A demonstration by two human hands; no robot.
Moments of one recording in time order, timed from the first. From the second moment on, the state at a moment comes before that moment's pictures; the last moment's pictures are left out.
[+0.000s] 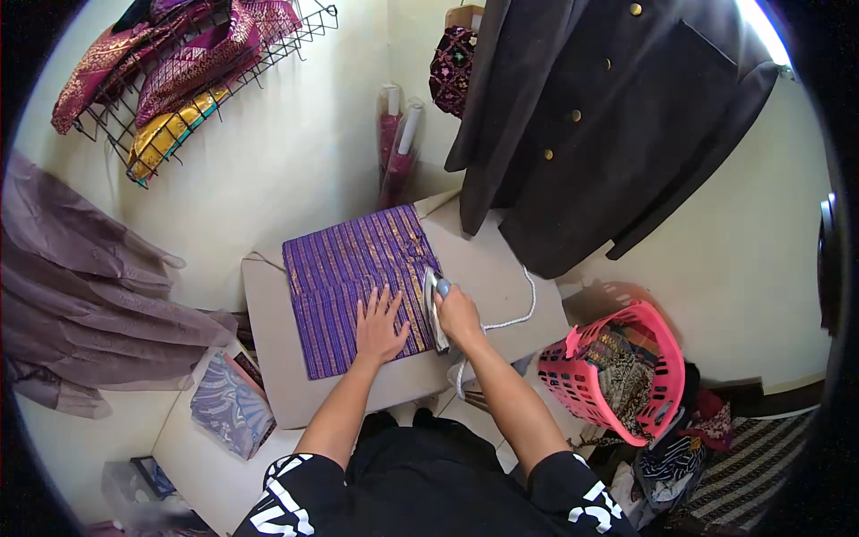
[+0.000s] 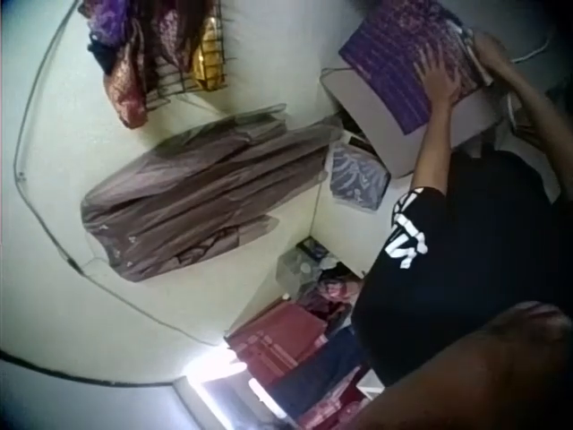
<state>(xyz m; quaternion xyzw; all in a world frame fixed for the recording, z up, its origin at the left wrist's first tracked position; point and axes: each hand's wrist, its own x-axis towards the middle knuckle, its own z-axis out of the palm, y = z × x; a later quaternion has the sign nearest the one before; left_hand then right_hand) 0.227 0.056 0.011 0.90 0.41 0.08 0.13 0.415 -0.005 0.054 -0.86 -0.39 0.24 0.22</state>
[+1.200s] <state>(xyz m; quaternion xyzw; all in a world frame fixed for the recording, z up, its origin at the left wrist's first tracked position) 0.231 0.058 0.012 0.90 0.41 0.09 0.12 0.427 0.023 0.057 -0.86 -0.37 0.24 0.25</state>
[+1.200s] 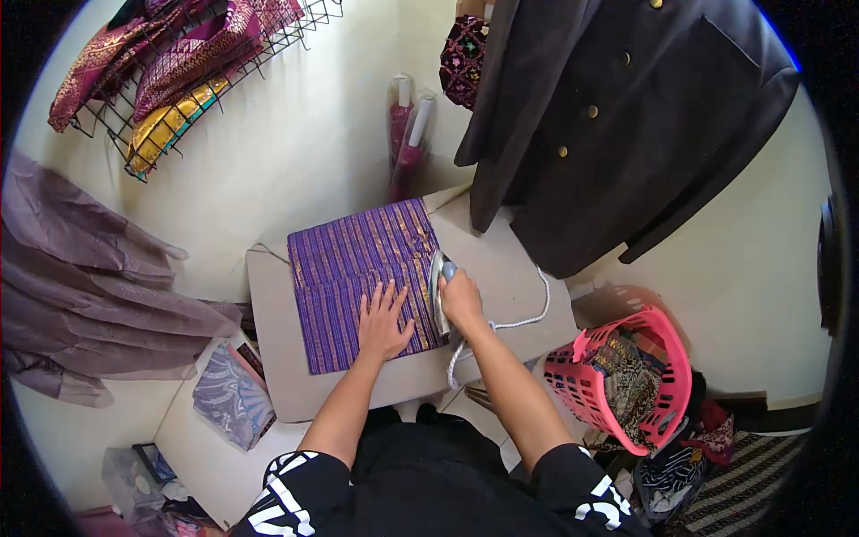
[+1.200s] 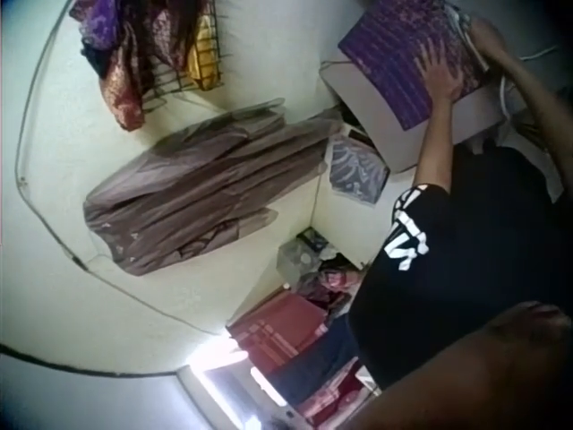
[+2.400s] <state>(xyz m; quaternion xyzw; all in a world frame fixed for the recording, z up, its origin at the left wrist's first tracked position) 0.174 0.066 0.003 0.87 0.46 0.10 0.13 0.370 0.053 0.052 -0.82 -0.48 0.23 0.22</state>
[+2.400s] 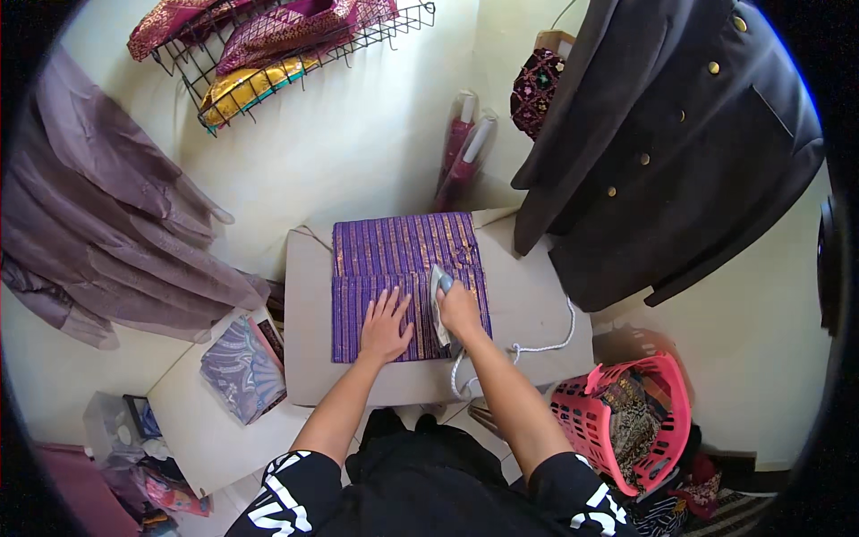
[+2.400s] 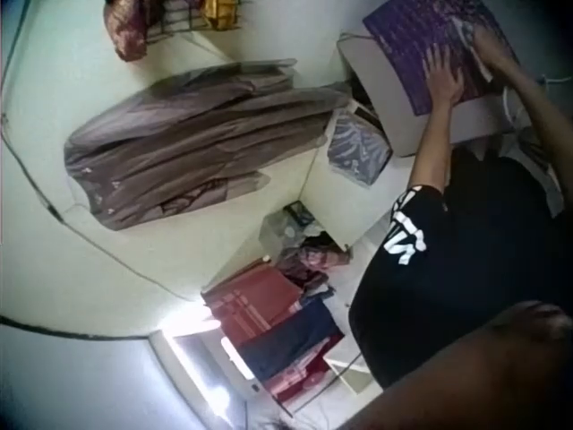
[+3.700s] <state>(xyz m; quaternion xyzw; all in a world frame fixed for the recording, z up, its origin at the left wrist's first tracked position) 0.140 0.063 0.004 0.84 0.50 0.13 0.15 0.316 0.051 0.063 -0.77 -0.54 0.26 0.21</state>
